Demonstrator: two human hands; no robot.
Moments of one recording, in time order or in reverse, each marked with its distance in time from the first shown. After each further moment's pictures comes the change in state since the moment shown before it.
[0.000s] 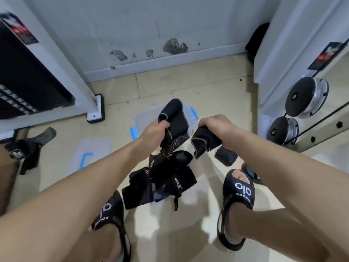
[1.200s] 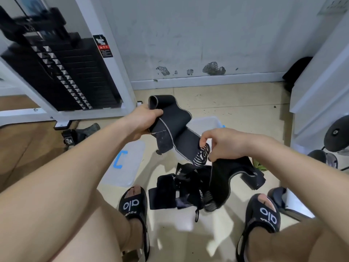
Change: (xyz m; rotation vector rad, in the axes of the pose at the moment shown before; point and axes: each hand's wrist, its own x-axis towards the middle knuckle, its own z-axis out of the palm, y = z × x) left_hand -0.051 0.034 -0.150 -0.179 0.182 -0.028; right_hand -0.102 -0.088 0.041 -1.022 -0.433 -0.473
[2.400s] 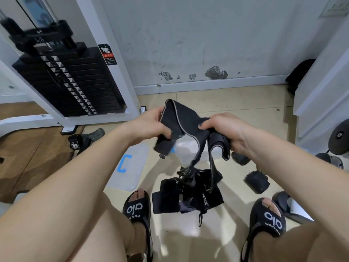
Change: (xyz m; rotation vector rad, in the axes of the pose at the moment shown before) left_hand -0.005 0.001 -0.008 0.323 -0.265 0.203; right_hand 0.005 -0.019 -0.016 1.124 0.253 0.113
